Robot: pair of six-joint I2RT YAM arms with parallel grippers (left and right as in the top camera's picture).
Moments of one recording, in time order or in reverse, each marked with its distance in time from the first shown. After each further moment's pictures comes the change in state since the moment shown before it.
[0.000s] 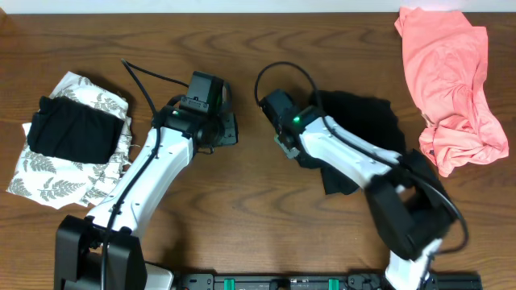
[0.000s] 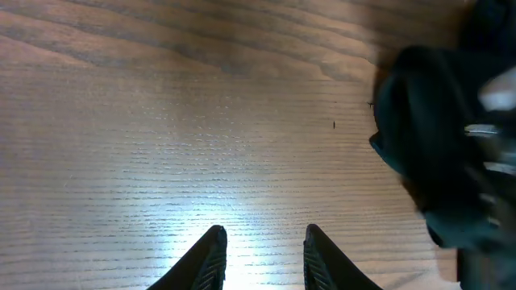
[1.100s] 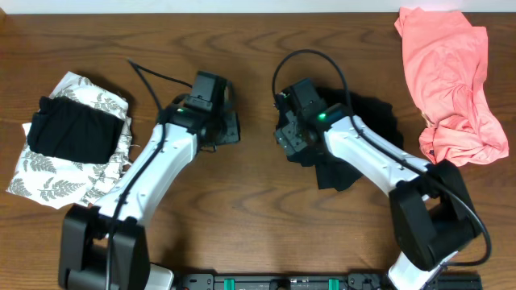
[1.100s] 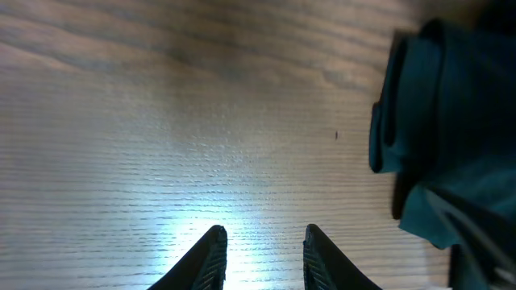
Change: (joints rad) left arm -0.002 0.035 0.000 0.039 0.001 -0.020; right arm -0.097 -0.076 -0.094 0.148 -0.216 -0.051
